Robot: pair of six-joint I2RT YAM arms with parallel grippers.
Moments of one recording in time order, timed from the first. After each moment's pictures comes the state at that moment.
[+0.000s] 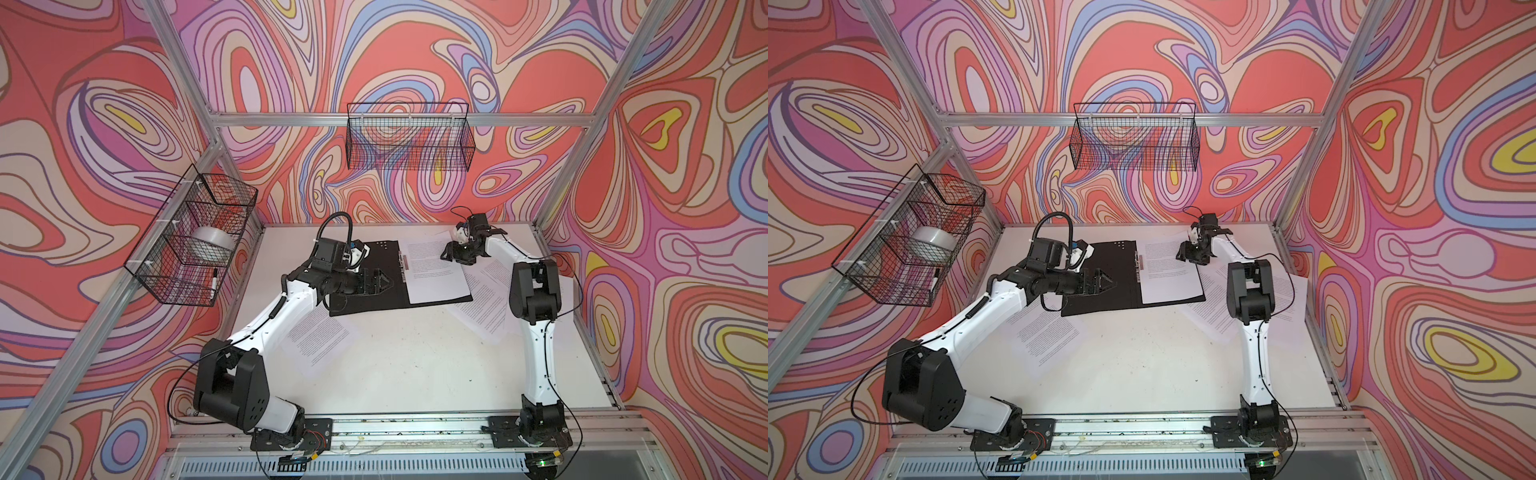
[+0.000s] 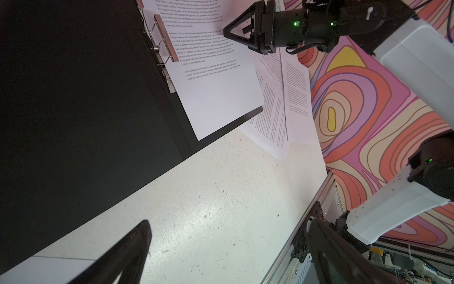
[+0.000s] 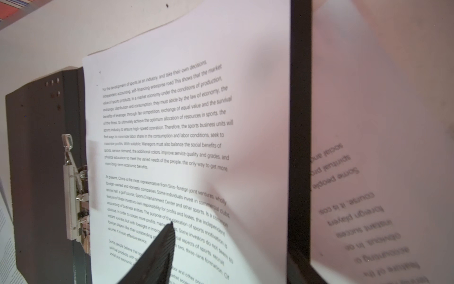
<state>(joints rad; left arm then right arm) -0.33 1.47 1.15 -0.51 0.61 -0.39 0.10 2.39 1.96 -0.66 -0.38 0.21</state>
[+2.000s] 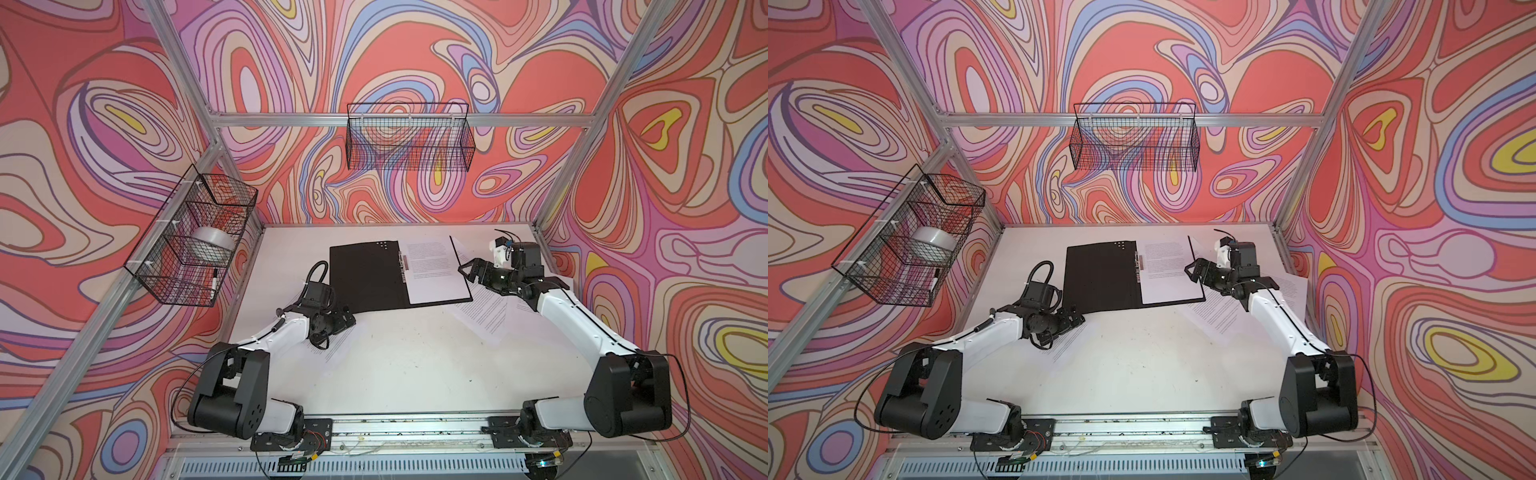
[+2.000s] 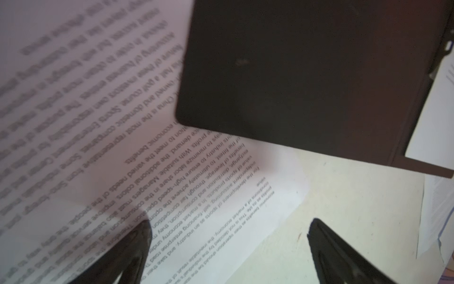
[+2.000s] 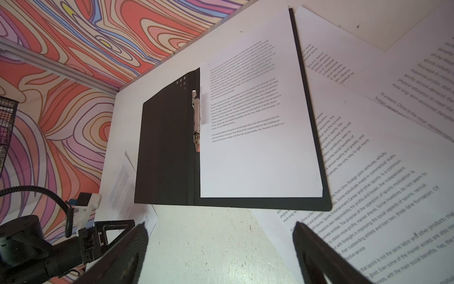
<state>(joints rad) -0.26 1.42 0.69 -0.40 0.19 -0.70 0.09 1.38 0.99 -0.33 -0.46 0.47</state>
